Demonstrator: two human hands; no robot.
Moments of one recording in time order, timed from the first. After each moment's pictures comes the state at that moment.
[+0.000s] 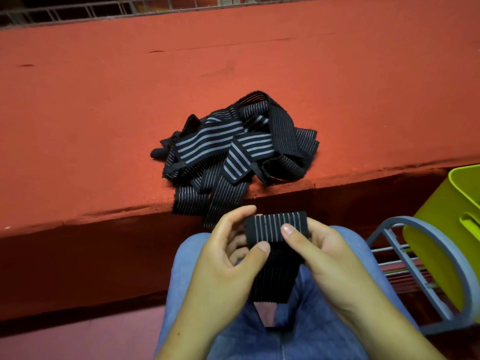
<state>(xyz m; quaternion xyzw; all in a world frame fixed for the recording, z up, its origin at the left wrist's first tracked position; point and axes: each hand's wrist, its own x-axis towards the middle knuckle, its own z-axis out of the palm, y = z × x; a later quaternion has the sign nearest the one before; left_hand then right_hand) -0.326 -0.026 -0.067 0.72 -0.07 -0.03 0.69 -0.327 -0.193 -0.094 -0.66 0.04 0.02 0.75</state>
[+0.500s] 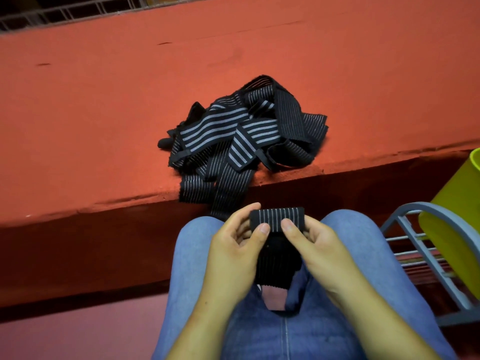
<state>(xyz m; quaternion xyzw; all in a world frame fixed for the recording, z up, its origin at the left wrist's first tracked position) -0.309 -0.039 -0.123 0.72 -0.01 0.00 0.70 -0.318 -0.193 -0.140 -0.65 0.06 0.02 0.76</state>
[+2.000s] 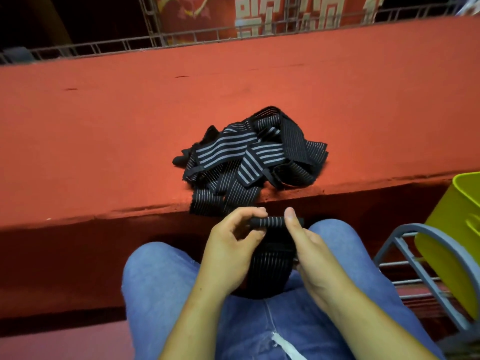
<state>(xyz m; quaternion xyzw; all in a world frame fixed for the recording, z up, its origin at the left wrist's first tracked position) -0.307 -0.016 -0.103 0.77 -0.10 0.05 0.63 -0.318 -0.170 -0.124 -0.60 0.09 0.06 0.79</state>
